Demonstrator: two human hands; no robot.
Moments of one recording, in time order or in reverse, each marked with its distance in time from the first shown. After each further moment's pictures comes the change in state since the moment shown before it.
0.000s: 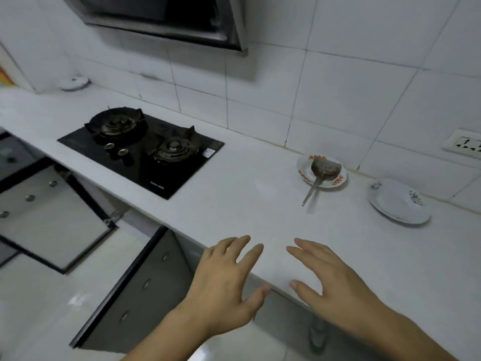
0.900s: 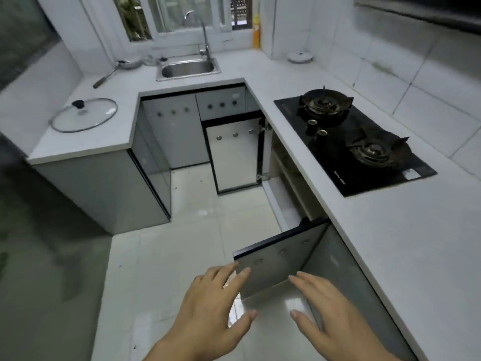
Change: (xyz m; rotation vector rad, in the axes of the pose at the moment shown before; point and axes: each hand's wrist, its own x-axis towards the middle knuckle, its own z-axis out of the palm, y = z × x) left_hand -0.272 -0.100 -0.046 0.043 0.115 -0.827; right_hand 0.064 -0.220 0.146 0.074 -0.455 -0.639
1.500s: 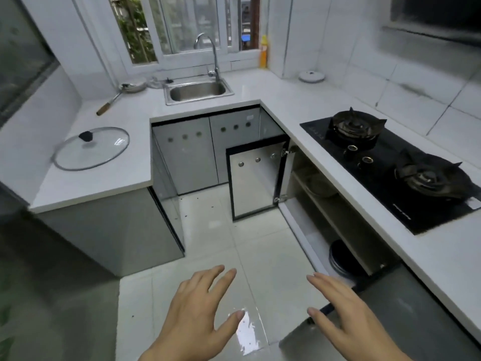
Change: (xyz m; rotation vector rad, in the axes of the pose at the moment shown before) left_hand 0.065 -0.274 -0.087 -0.051 0.038 0.001; right_hand 0.207 -0.115 0.067 0.063 0.110 0.153
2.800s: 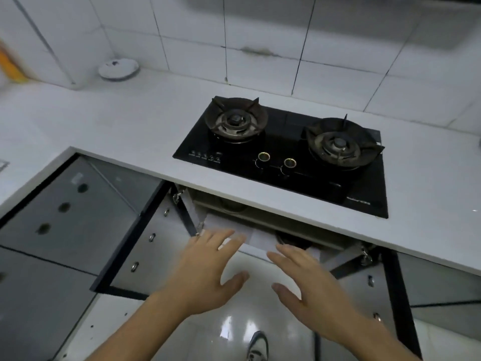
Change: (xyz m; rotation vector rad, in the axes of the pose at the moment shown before) left_hand 0.602 -0.059 0.043 0.015 -0.377 0.968; right_hand 0.384 0.073 -0.024 -0.114 0.350 0.644
